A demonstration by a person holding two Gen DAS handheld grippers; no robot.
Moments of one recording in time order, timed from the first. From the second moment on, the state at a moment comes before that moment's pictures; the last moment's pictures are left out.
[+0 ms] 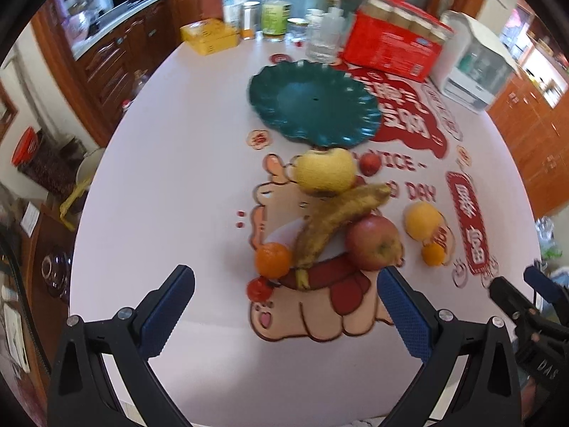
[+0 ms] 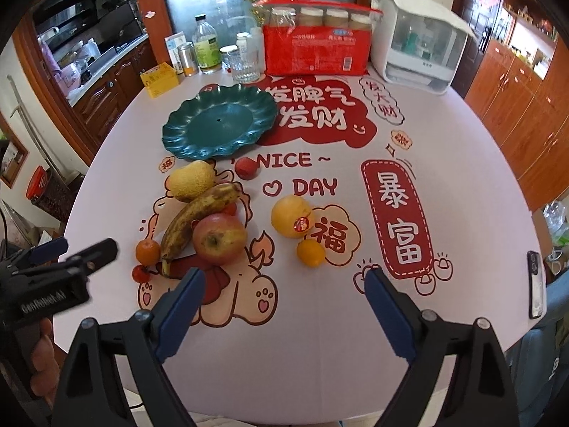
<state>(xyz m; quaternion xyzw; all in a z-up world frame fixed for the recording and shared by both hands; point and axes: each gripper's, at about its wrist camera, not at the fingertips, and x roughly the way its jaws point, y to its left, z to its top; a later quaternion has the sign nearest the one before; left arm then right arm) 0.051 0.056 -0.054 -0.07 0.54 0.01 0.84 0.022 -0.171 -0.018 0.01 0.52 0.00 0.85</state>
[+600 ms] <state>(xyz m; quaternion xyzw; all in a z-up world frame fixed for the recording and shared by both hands) 0.073 0.091 -0.127 -0.12 0.58 0.01 0.81 0.062 -0.195 -0.097 -0.02 0.58 0.09 0.81</state>
